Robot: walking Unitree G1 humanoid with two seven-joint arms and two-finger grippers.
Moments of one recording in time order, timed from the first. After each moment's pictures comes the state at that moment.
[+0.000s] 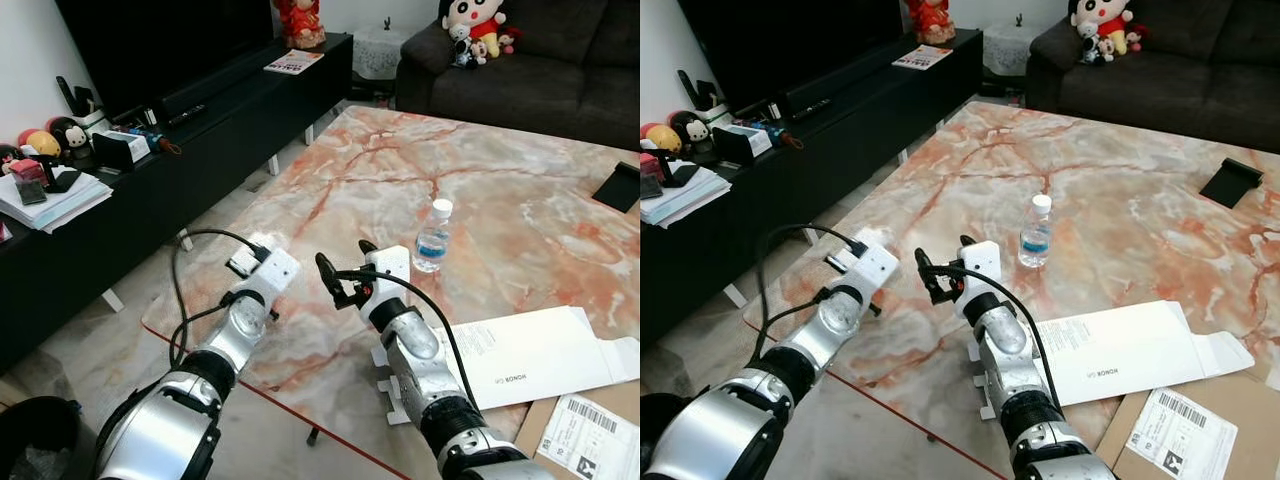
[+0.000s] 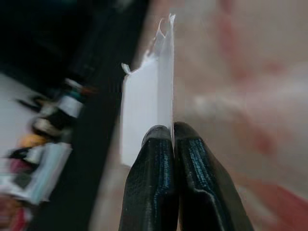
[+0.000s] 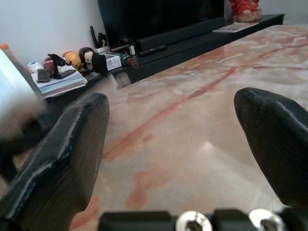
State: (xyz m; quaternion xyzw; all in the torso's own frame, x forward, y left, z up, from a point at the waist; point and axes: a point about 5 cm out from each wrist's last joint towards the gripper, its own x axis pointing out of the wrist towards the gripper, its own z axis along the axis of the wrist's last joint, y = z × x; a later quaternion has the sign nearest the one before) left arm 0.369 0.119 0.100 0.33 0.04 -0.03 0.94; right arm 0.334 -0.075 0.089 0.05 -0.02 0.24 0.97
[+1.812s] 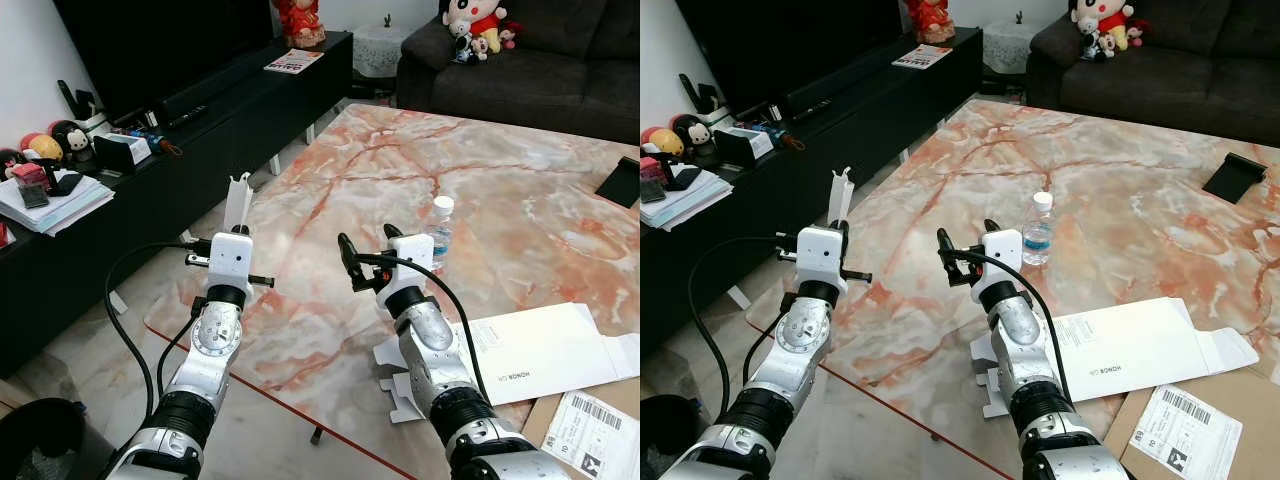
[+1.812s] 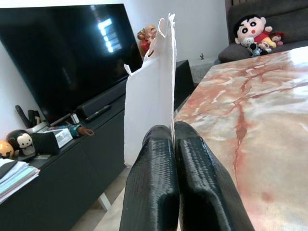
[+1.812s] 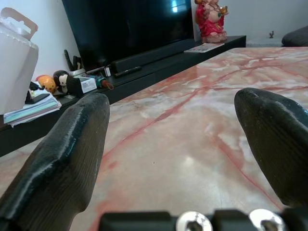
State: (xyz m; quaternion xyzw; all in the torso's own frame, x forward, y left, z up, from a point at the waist) left arm 0.341 0.133 0.126 0.09 -0.13 -0.01 0.99; right arm 0.344 -0.096 0.103 0.04 -0.06 0.18 0.98
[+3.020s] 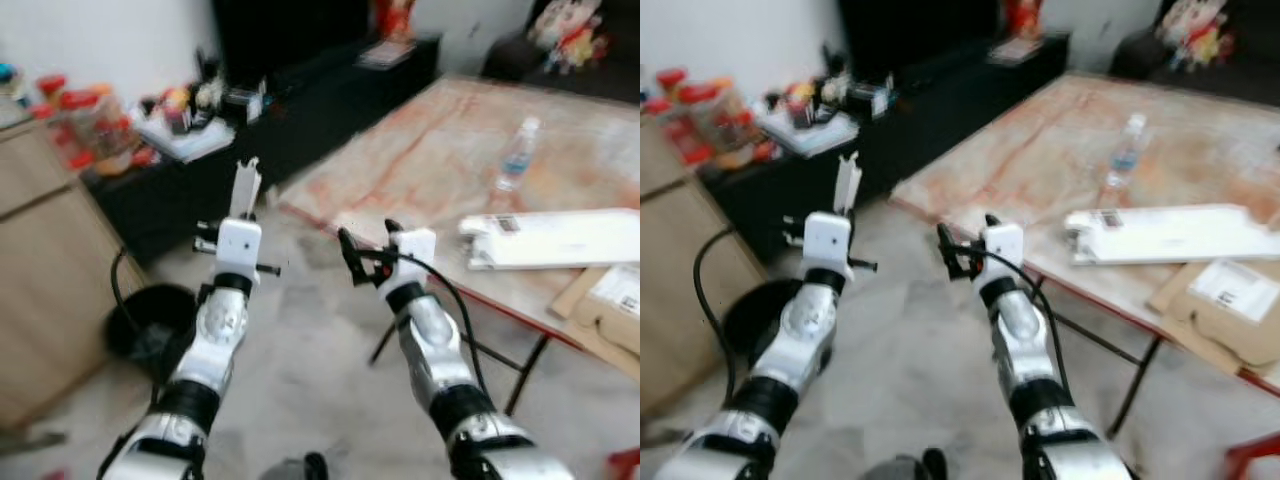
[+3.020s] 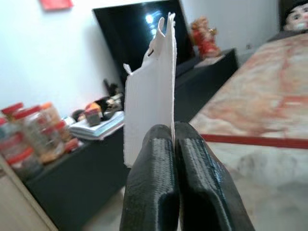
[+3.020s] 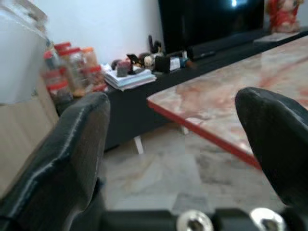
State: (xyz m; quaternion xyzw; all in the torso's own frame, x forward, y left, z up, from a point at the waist) left arm 0.344 0.130 0.126 0.11 -0.12 -0.01 0.99; right arm 0.341 -0.095 0.096 0.05 -0.05 0.18 0.98
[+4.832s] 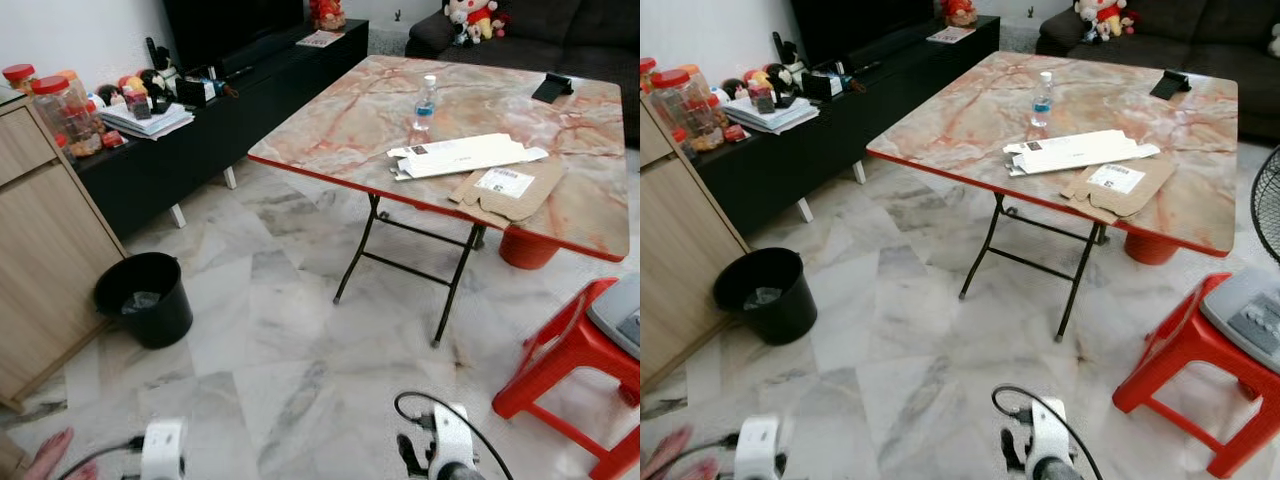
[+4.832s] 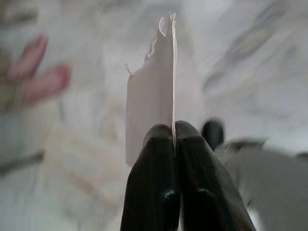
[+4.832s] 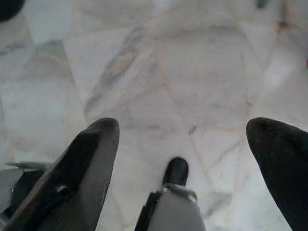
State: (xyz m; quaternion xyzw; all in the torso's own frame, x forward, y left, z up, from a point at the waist) left arm 0.162 0.230 -0.083 0.02 0.43 0.11 0.90; right arm 0.186 -0.176 -0.082 0.04 0.43 0.00 0.90
